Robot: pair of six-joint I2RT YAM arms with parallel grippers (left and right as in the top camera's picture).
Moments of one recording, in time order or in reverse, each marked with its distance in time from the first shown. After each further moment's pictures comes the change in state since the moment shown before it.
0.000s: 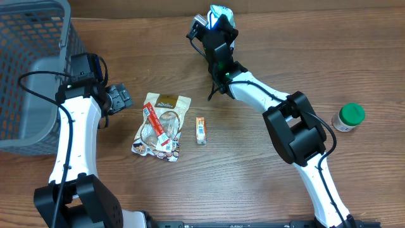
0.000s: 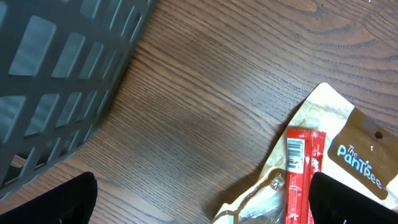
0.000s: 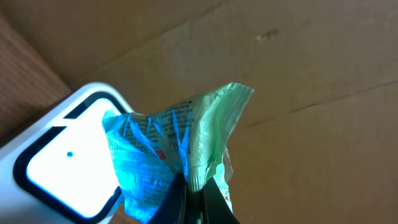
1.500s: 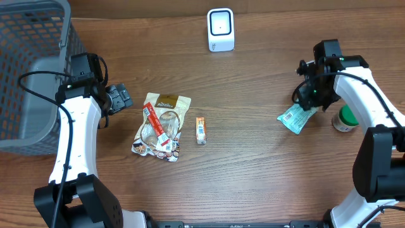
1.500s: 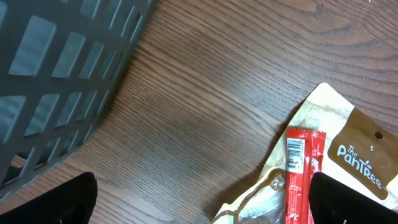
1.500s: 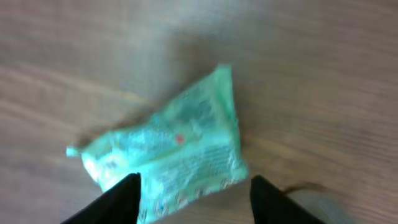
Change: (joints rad) left arm 0.000 0.000 0.000 0.000 0.000 0.000; right arm -0.525 -0.580 -0.463 -1.338 -0.681 0.745
